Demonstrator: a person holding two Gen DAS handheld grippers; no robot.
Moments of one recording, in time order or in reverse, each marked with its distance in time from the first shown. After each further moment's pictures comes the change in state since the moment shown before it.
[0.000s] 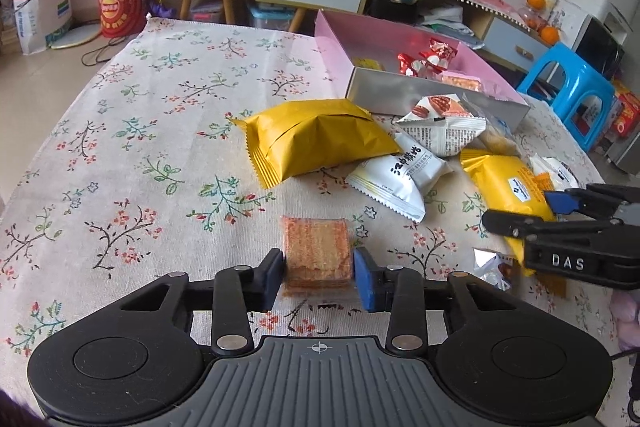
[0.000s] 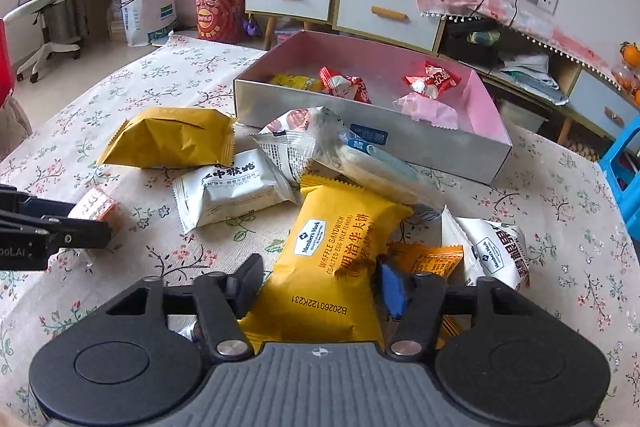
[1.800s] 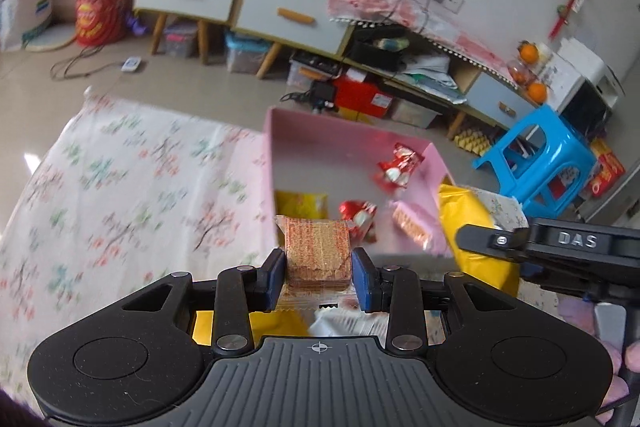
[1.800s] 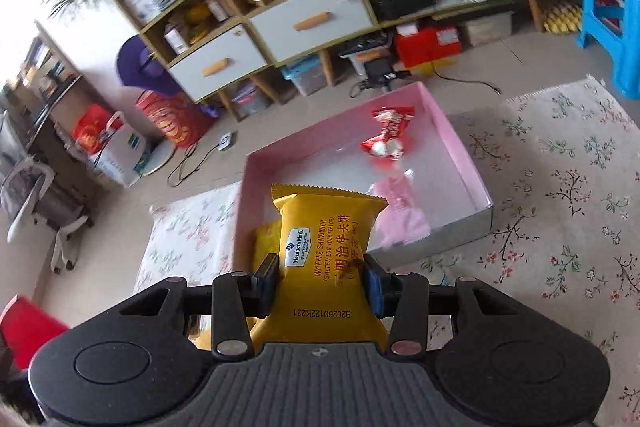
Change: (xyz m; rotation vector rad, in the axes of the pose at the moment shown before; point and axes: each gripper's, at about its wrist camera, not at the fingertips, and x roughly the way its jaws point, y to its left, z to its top) left arm 0.022 -0.037 0.145 -0.092 -0.035 -0.103; right arm 0.007 -0.097 0.112 0.613 0.026 0.170
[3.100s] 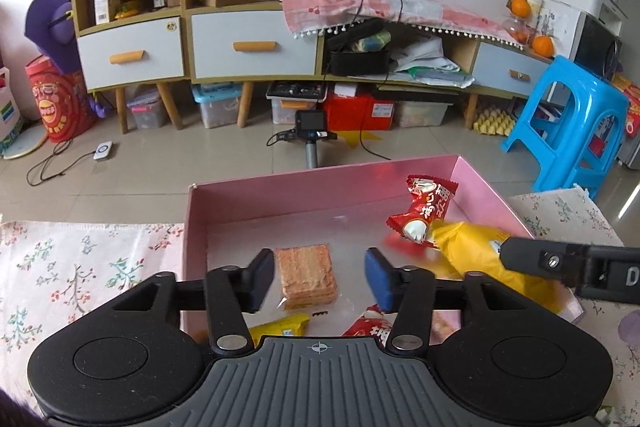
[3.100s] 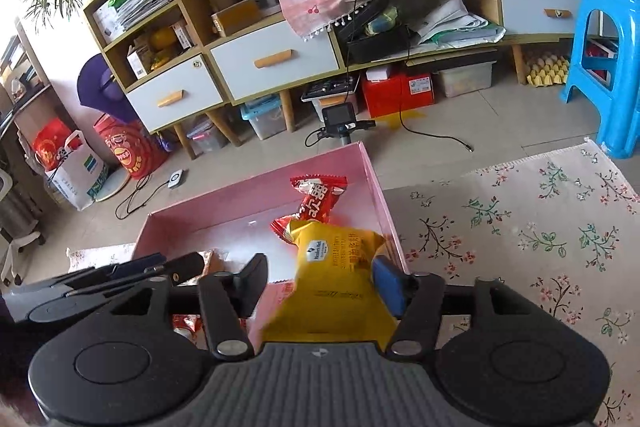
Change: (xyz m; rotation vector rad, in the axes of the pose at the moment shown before) left arm 0.131 -0.048 0.040 0.263 -0.079 0.107; right arm 0.060 -0.052 0.040 -0.102 -0.146 -0.101
